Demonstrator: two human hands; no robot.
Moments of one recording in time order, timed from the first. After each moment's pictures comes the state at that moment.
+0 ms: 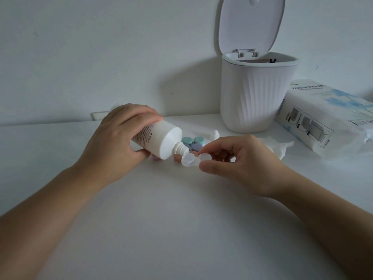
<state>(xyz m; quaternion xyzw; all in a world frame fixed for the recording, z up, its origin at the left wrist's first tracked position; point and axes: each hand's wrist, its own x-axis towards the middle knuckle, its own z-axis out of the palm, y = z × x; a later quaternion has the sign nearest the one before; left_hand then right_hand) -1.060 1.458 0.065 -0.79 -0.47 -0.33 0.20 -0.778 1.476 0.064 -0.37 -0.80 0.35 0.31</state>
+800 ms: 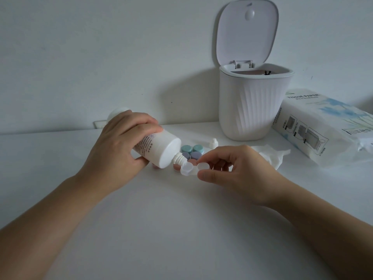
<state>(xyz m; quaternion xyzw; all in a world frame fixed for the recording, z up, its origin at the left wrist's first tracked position) -1.058 1.458 0.067 -0.79 -0.45 -0.34 0.22 -0.779 1.476 0.063 -0.36 -0.81 0.34 0.31</state>
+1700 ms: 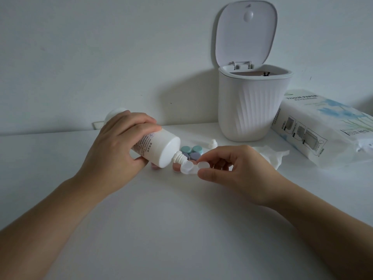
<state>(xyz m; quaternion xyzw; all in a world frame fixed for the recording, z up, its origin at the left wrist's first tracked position) -1.060 1.459 0.065 -0.79 -0.46 -0.34 0.22 -0.778 1.477 0.064 -0.37 -0.80 0.34 0.32</state>
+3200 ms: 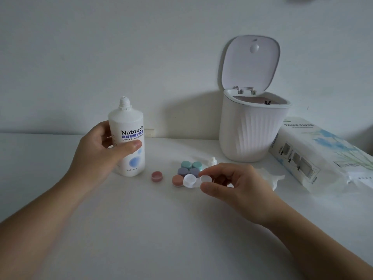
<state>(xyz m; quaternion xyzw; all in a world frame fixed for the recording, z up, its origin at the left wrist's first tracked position) -1.083 1.455 0.067 -0.52 -0.59 -0.59 -0.17 -0.774 1.479 0.068 -0.36 -0.78 0.39 0.32</state>
